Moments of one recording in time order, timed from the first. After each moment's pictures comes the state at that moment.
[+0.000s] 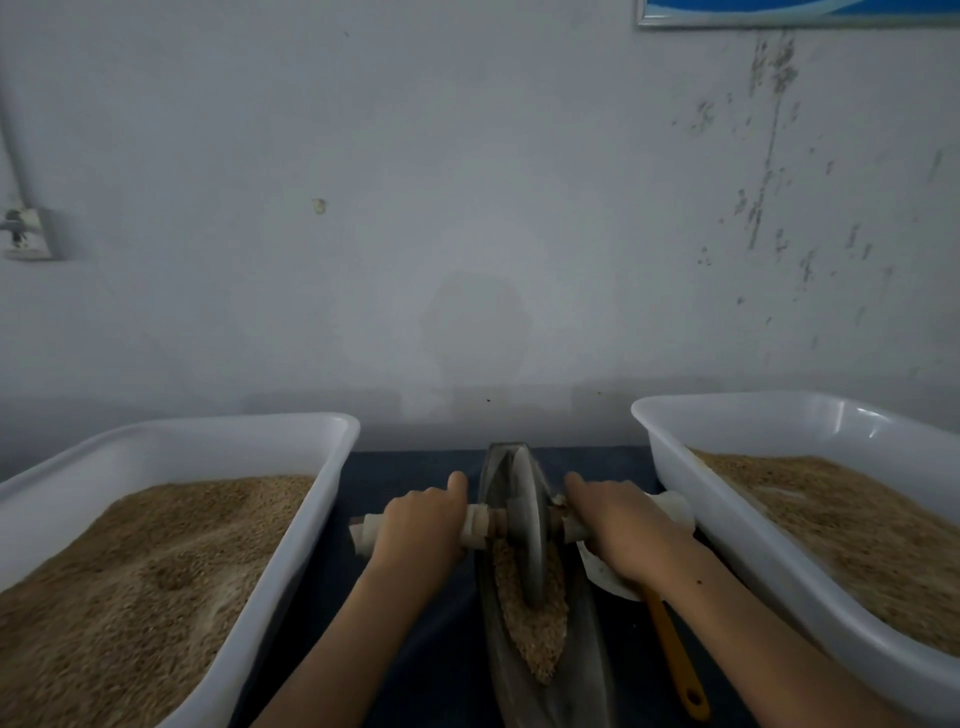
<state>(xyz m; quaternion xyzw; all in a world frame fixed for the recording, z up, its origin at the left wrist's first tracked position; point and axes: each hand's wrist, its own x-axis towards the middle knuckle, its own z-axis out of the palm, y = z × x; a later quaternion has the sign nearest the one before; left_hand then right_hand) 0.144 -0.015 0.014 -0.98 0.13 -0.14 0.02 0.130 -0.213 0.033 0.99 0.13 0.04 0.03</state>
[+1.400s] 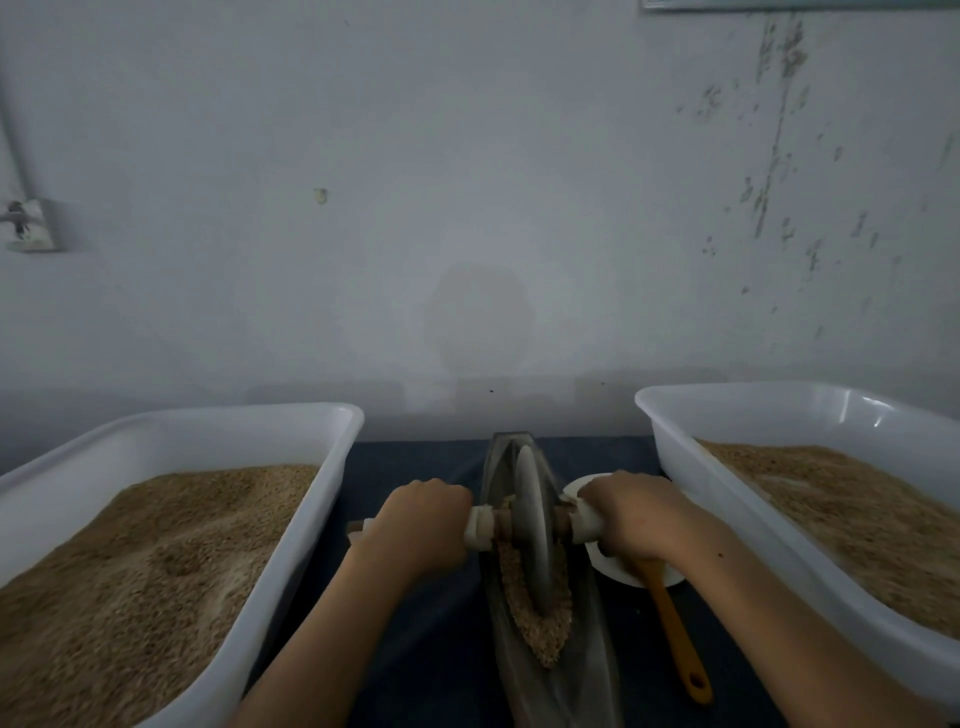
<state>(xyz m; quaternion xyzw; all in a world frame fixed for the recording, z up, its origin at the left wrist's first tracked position) 0.149 -0.004 0.019 -0.98 0.20 -0.06 0.02 0.127 -0.215 0.047 0.99 0.08 -0.05 0.05</state>
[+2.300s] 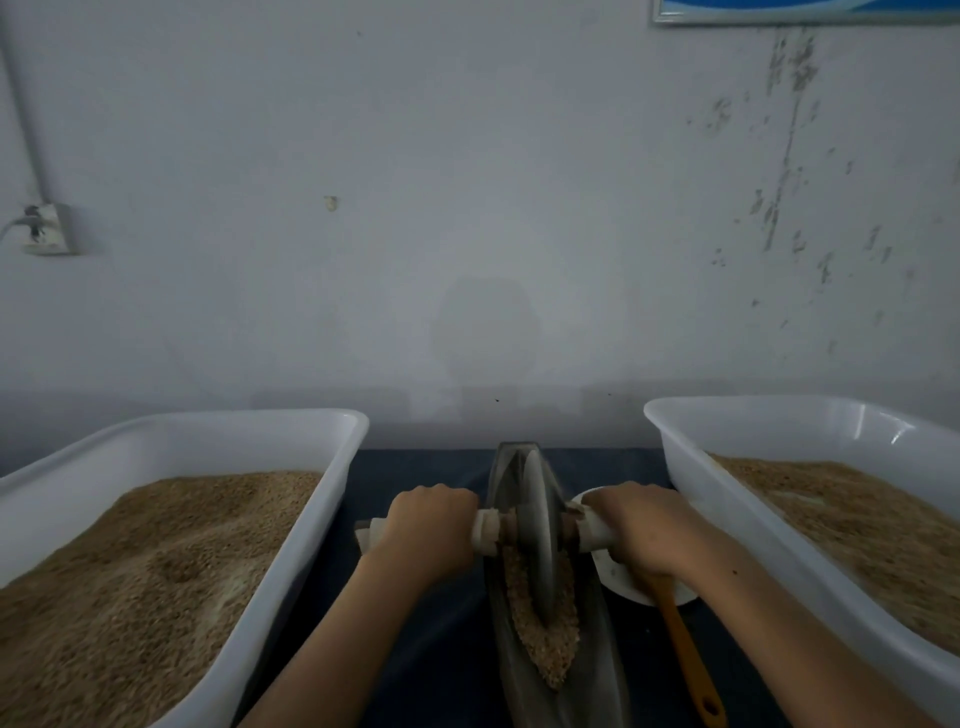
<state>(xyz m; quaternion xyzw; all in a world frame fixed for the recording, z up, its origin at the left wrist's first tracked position) 0.155 -0.009 0.014 -0.98 0.16 -0.09 0.02 0.127 -0.216 0.050 0.99 0.09 -0.05 0.04</state>
